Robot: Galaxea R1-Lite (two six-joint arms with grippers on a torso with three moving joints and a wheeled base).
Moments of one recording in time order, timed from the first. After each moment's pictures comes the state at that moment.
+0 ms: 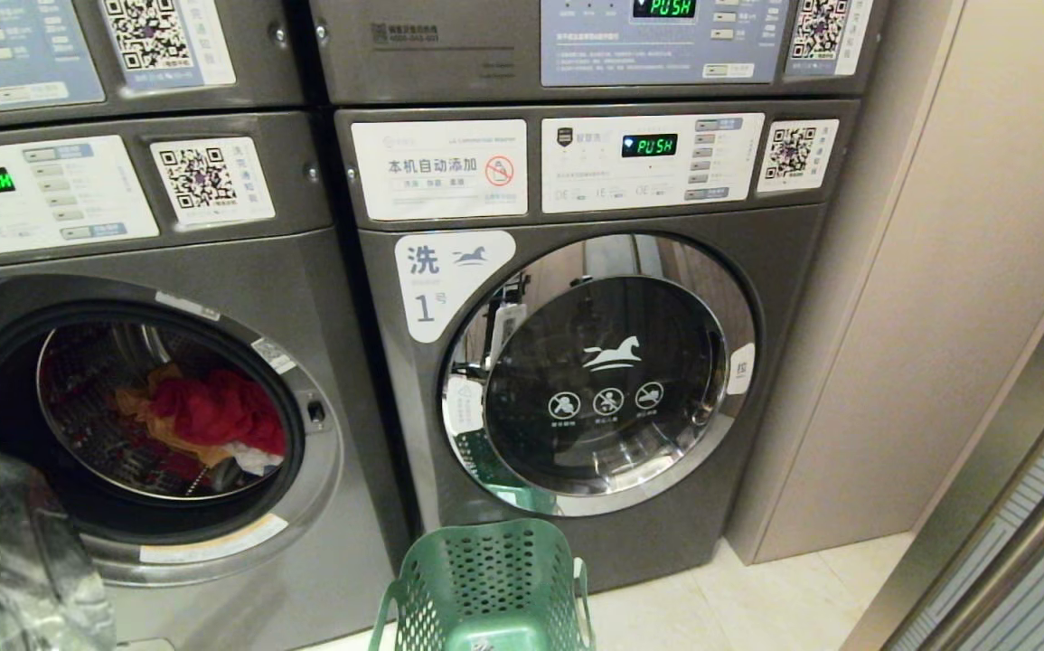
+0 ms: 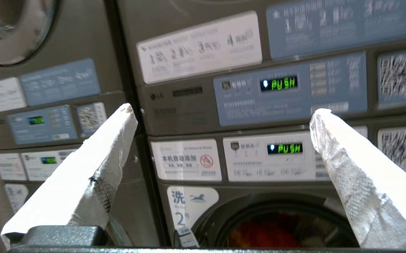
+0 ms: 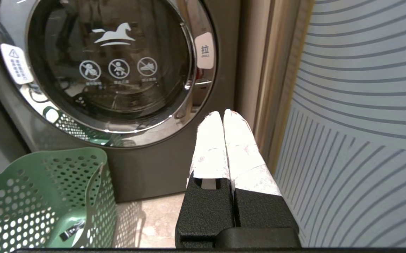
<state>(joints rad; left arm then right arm) 1.38 1.11 -0.95 -0.85 -0.83 -0.28 0.01 0.00 0.00 -0.09 -0.01 0.02</state>
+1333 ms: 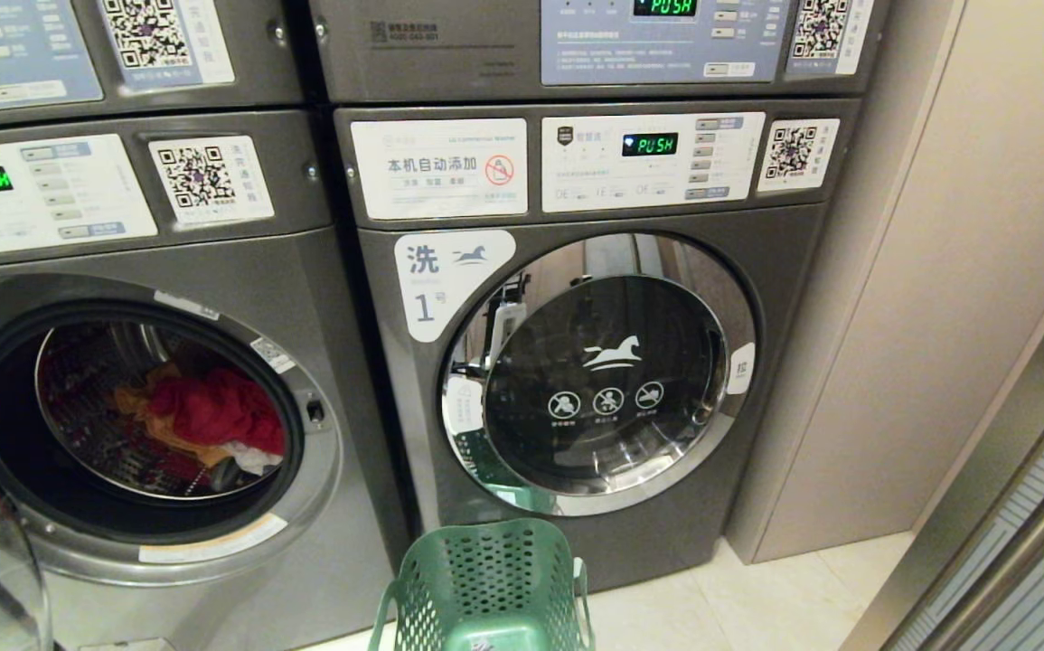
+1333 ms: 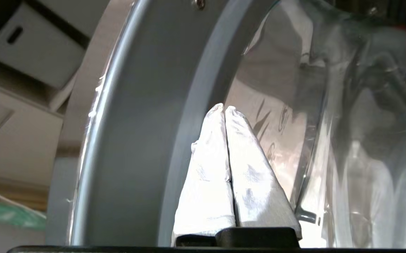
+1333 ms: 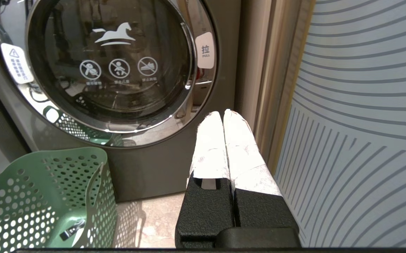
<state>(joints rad) 0.85 1.49 -0.79 -0.37 0.38 0.49 0.01 0.00 0.00 -0.09 -0.01 0.02</state>
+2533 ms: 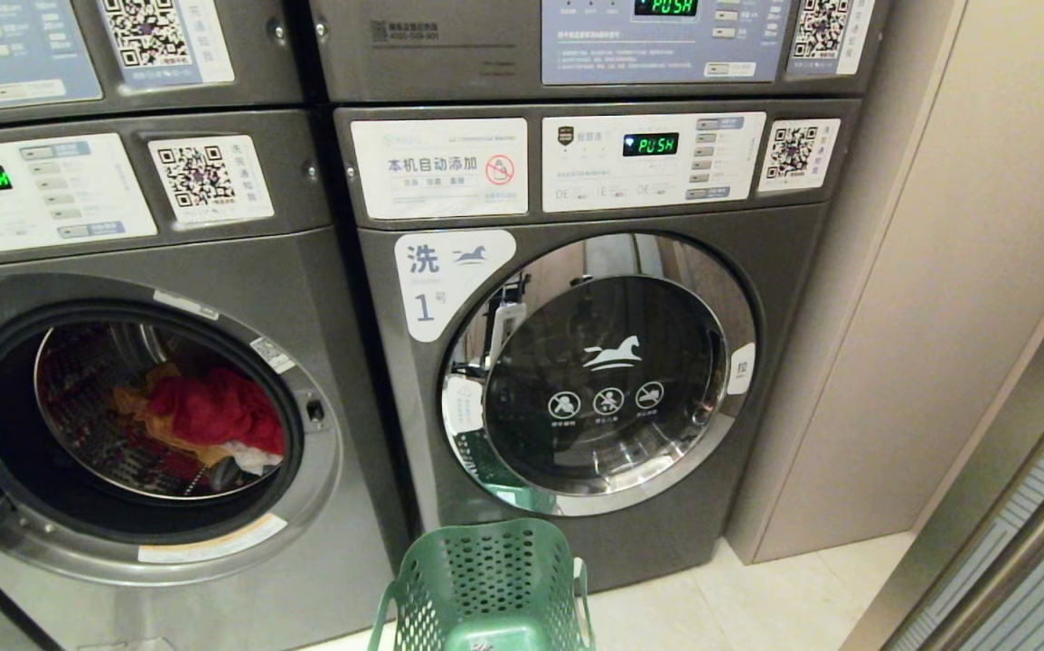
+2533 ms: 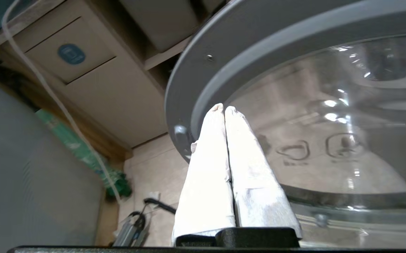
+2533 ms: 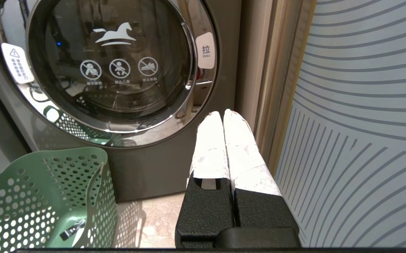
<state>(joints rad) 1.24 1.72 -1.02 -0.58 0.40 0.47 0.01 0.00 0.00 -0.09 -0.01 0.02</state>
